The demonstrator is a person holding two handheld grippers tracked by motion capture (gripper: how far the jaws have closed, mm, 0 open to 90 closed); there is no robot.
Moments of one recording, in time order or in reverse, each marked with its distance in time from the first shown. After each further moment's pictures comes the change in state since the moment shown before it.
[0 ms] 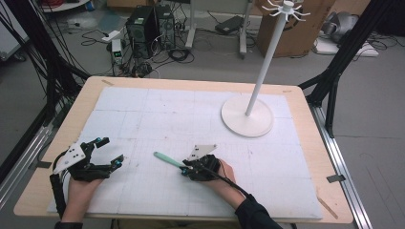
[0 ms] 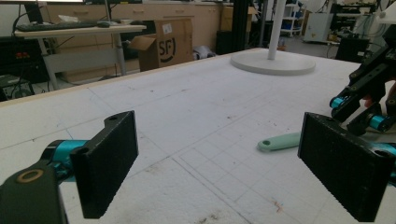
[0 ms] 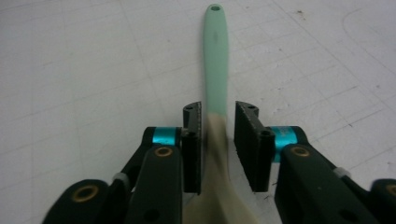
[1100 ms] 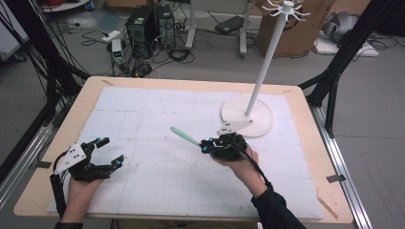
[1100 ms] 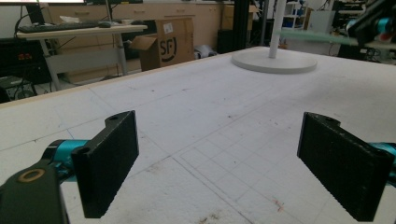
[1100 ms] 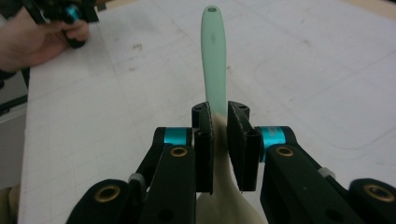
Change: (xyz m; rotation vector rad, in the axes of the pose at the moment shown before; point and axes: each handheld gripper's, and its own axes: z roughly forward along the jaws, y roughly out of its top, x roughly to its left) left arm -0.001 0.000 0.000 0.004 0.005 0.010; right arm -0.051 0.024 -0.086 -0.133 0.005 0.135
